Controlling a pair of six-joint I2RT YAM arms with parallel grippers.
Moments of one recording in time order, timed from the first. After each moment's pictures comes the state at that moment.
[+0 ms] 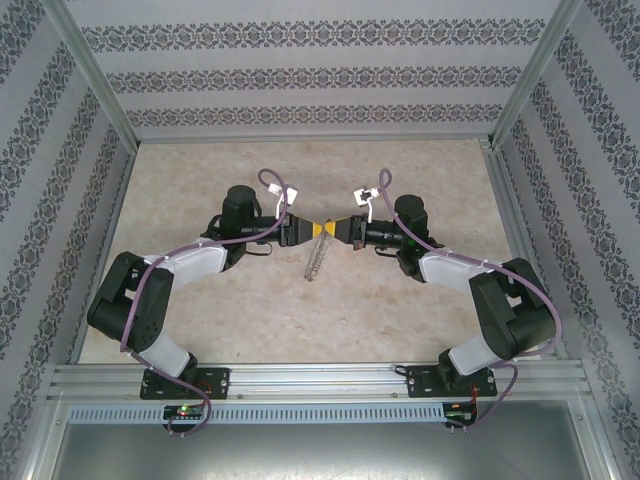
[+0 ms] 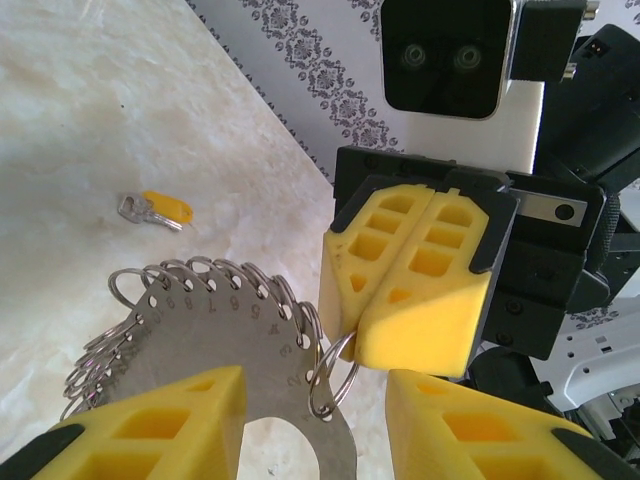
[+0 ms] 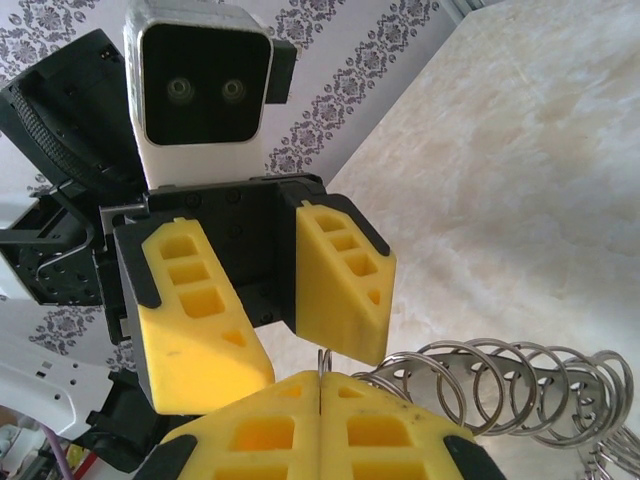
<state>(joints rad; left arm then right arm) -0.39 1.59 0.82 0.45 0.92 -0.56 0.39 1.52 0.67 0.67 -0.91 0.66</state>
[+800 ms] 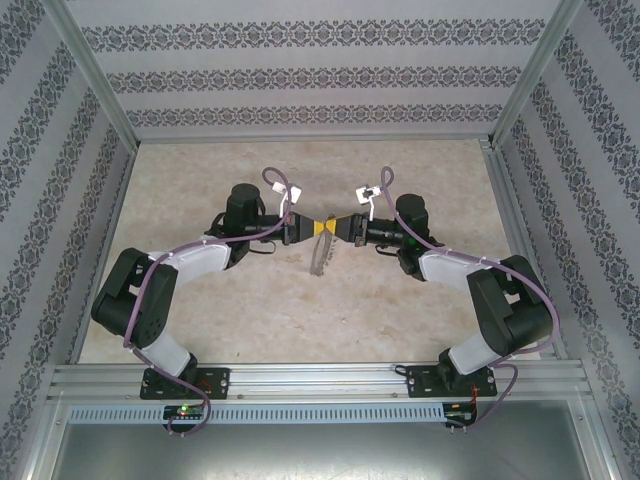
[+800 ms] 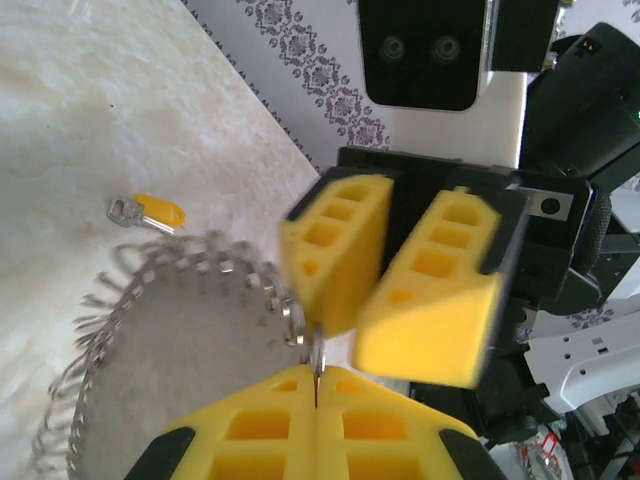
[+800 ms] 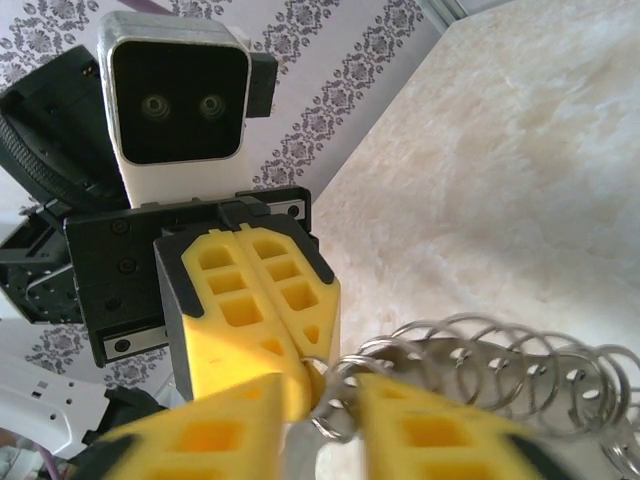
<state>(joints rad) -0.41 1.62 0.87 0.42 0.92 -0.55 0.37 1.54 0.67 0.70 -0.90 0.70</state>
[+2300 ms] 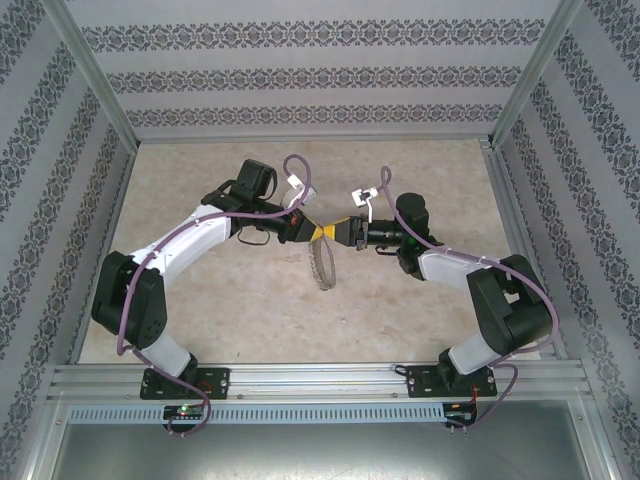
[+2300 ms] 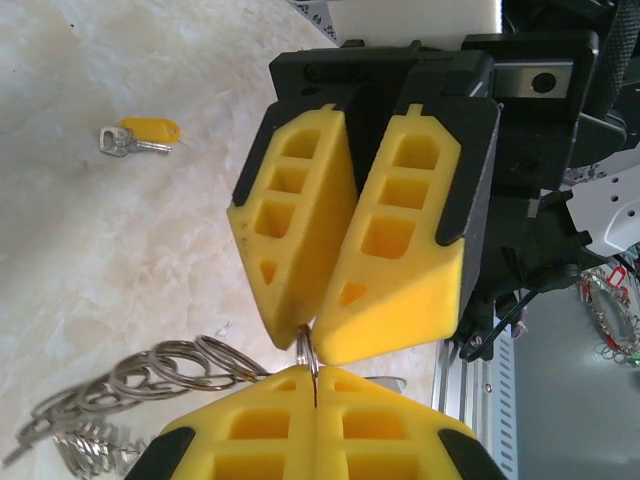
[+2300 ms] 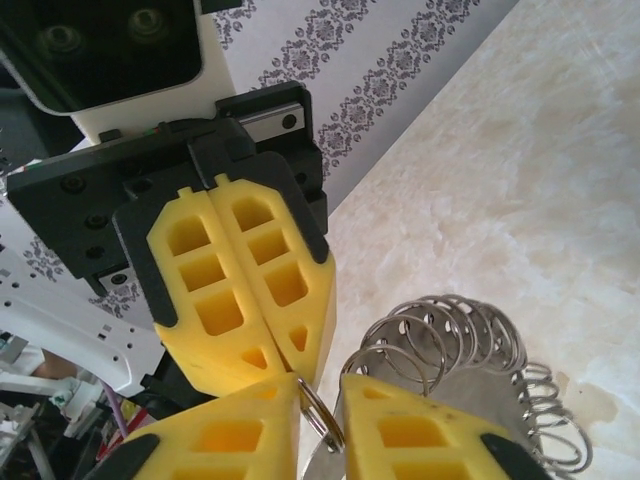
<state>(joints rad) -0.43 1.62 1.25 -0.49 0.92 0.09 0.38 1.55 0.68 0.73 -1.05 0.70</state>
